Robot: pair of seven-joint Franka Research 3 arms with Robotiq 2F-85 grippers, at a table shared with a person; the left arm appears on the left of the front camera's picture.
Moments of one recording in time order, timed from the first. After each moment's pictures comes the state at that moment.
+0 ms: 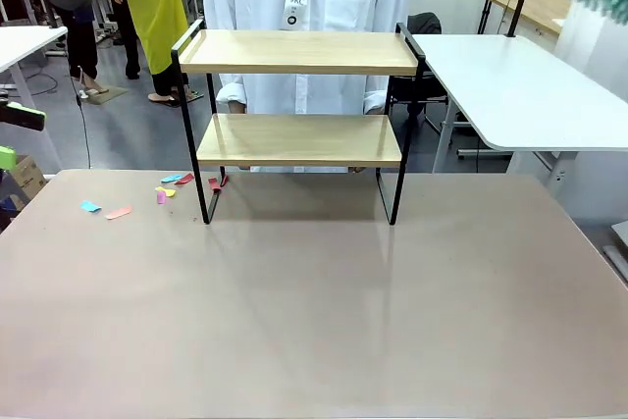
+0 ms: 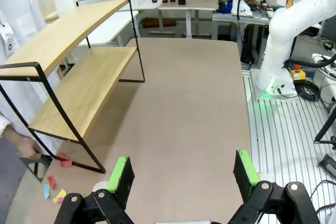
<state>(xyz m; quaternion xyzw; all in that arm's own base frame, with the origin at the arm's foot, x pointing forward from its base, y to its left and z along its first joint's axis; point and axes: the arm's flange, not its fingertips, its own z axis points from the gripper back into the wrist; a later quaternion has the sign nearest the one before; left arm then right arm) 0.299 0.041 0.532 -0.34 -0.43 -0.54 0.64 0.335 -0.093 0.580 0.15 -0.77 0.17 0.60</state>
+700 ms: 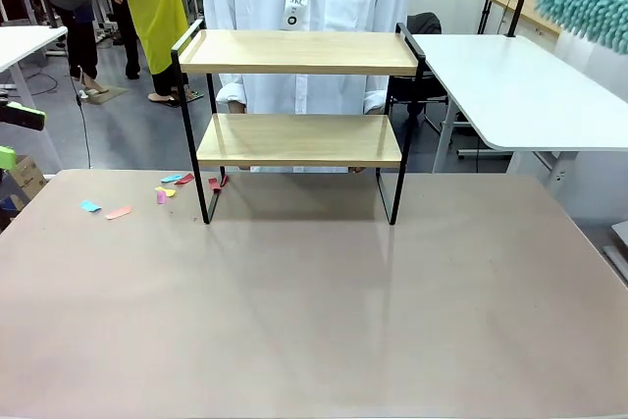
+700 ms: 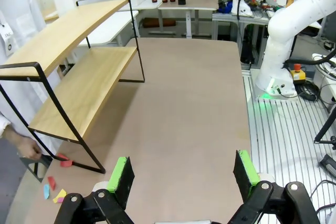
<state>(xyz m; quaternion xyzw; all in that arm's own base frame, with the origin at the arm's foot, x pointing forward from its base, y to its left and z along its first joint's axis) 0.299 0.041 0.532 -0.34 -0.43 -0.54 0.64 0.346 -0.124 0.530 0.11 -0.72 0.09 0.68</state>
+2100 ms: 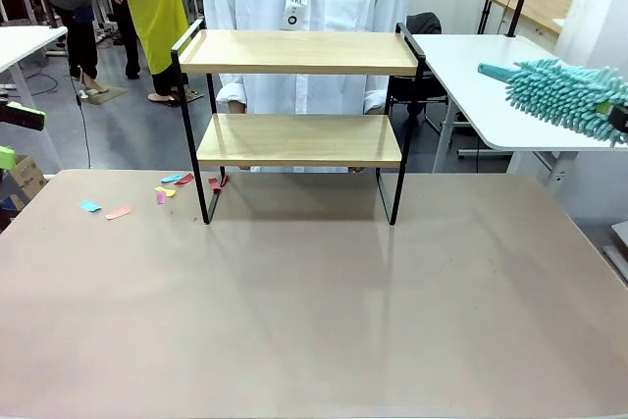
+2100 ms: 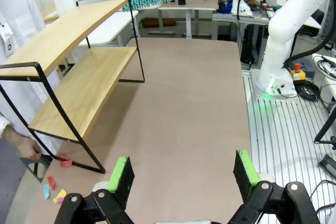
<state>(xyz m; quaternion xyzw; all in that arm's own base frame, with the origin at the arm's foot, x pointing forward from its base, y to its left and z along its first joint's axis) 0.299 0.041 0.532 -0.34 -0.43 -0.54 0.64 0.373 -0.132 0.437 0.14 -0.65 0.04 0.74</state>
